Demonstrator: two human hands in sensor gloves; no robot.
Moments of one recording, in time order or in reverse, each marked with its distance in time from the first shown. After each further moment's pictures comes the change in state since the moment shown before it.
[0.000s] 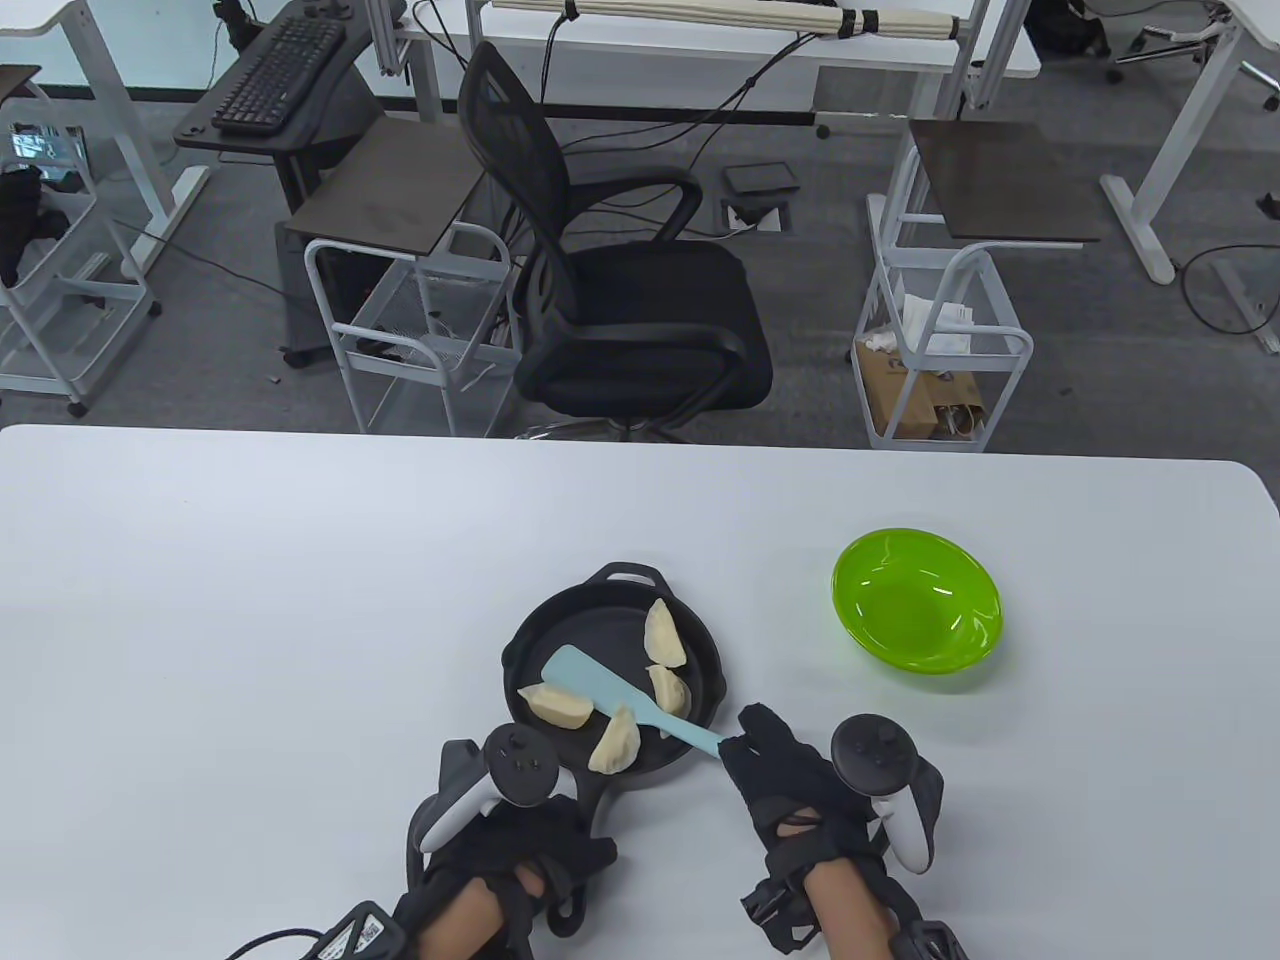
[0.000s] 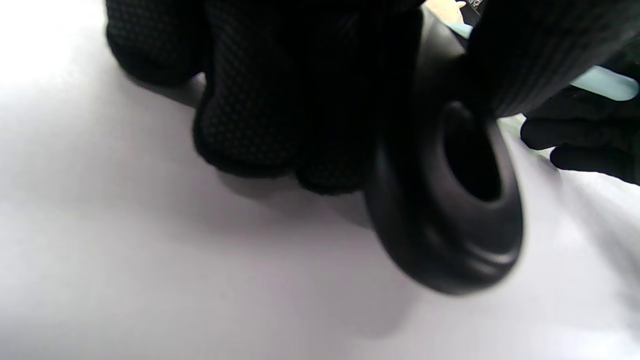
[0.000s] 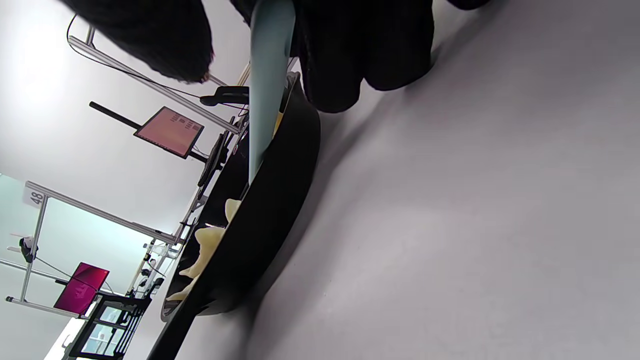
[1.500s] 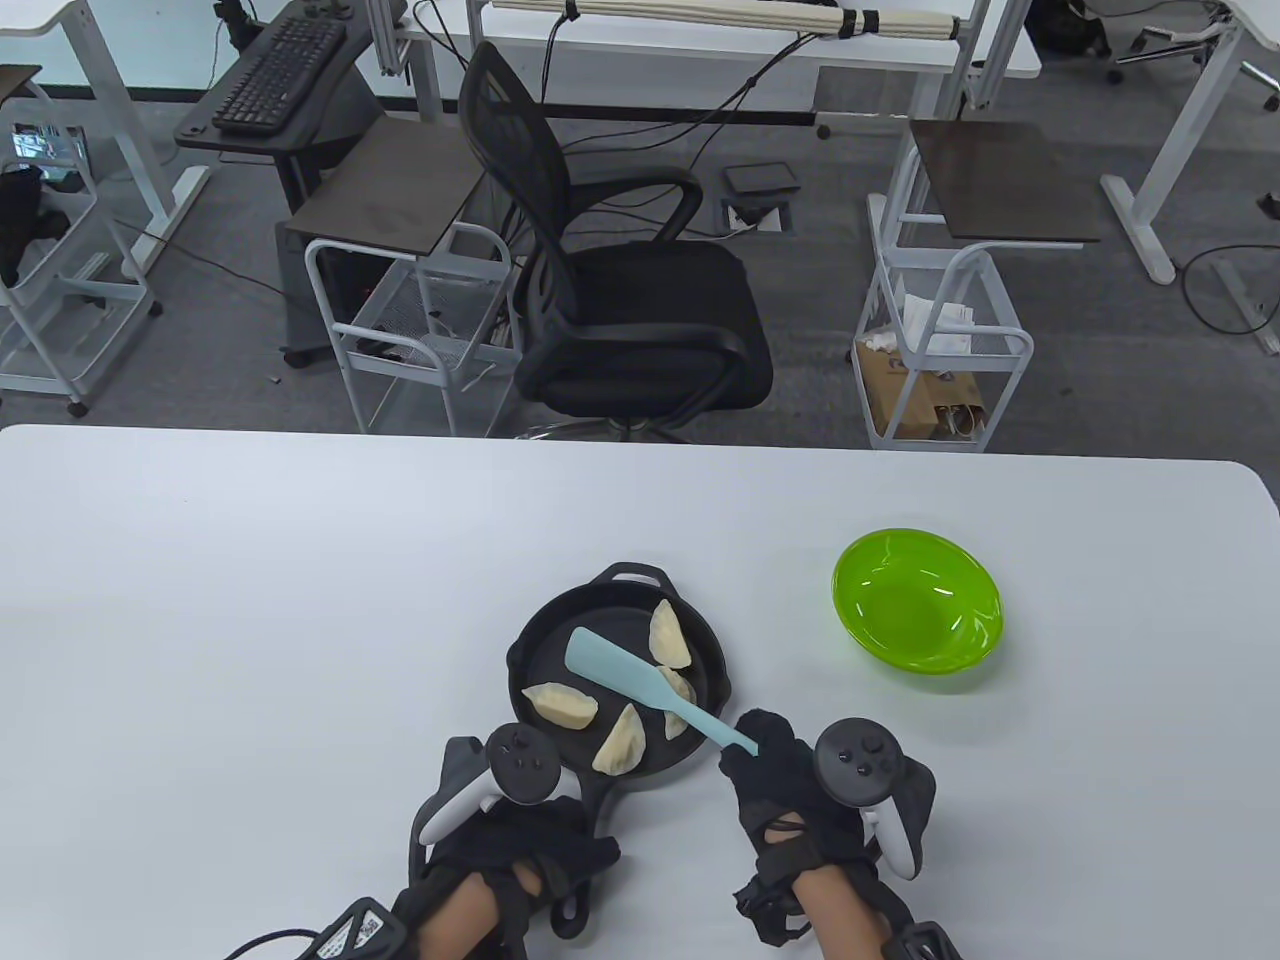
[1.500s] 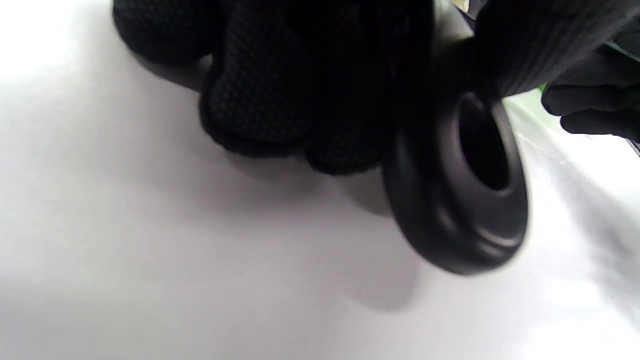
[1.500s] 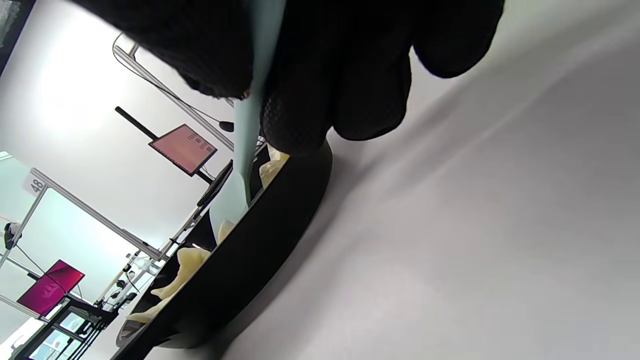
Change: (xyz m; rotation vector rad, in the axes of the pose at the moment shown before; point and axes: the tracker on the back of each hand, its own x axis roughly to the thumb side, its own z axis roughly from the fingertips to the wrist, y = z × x) left_hand -0.001 -0.001 -0.002 -0.071 -0.030 0.000; right_hand 0.020 0.000 0.010 -0.175 -0.094 0.181
